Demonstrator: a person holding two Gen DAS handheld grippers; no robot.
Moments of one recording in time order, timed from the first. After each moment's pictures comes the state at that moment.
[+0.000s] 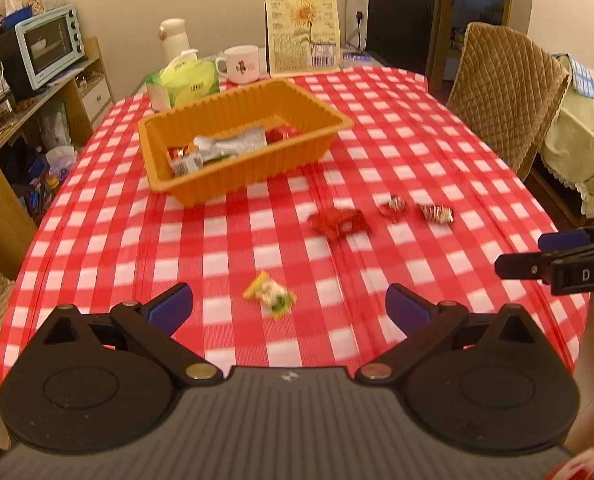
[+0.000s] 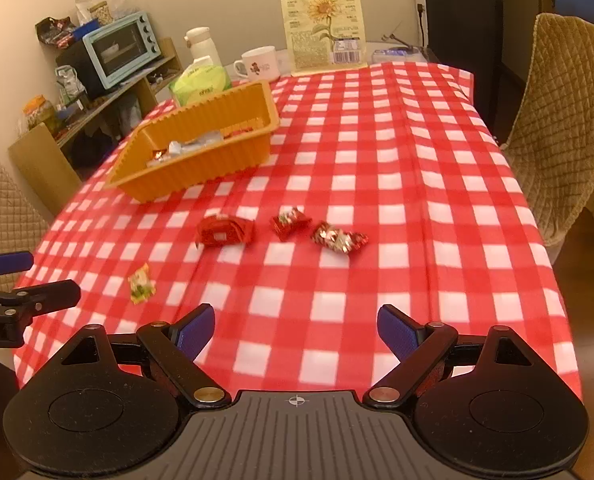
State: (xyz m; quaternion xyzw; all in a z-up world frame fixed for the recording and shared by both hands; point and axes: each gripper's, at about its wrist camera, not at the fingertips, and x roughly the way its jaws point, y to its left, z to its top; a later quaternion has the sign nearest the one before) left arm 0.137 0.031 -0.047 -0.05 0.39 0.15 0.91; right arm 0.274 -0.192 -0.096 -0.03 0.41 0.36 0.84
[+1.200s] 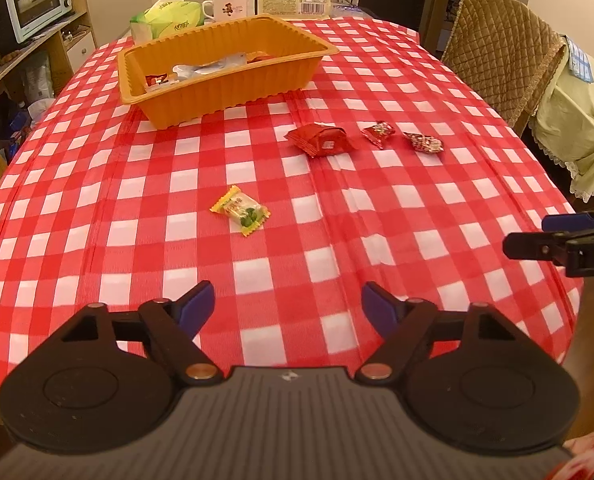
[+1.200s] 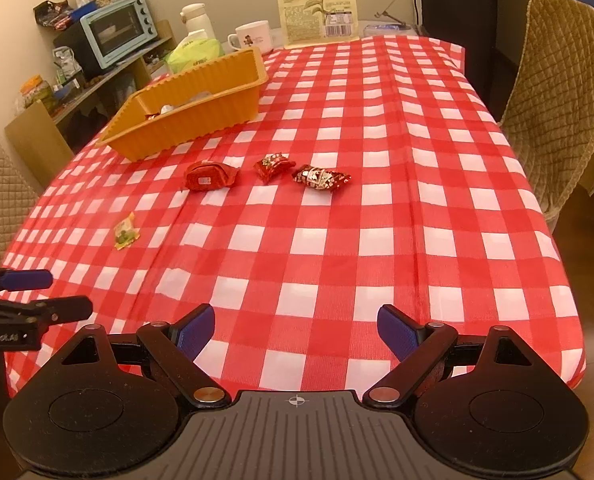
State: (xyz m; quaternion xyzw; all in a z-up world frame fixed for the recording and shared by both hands) left arm 0.126 0.022 -0.101 -0.08 0.44 0.13 0.89; right arm 0.255 -0.214 -0.130 -0.04 0.43 0.35 0.83
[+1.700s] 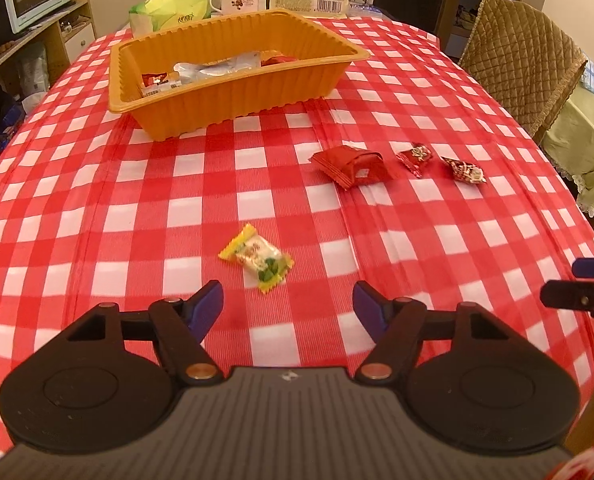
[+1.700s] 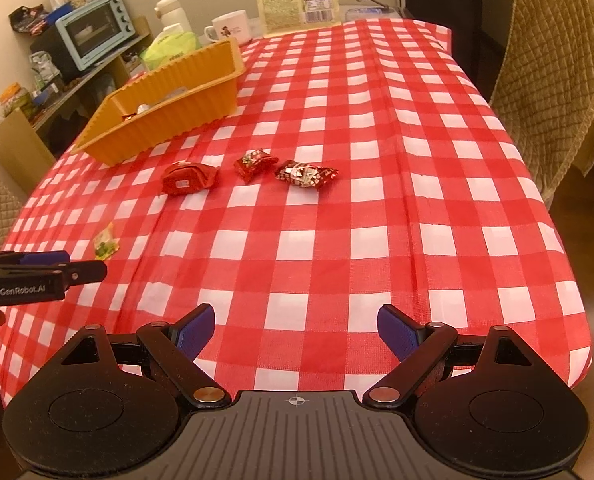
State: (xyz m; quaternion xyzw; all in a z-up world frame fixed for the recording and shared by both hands) left arm 0.176 0.060 -0.122 -0.09 0.44 0.13 0.88; right arm 0.274 -0.204 -0.137 -0.03 0.46 0.32 0.83
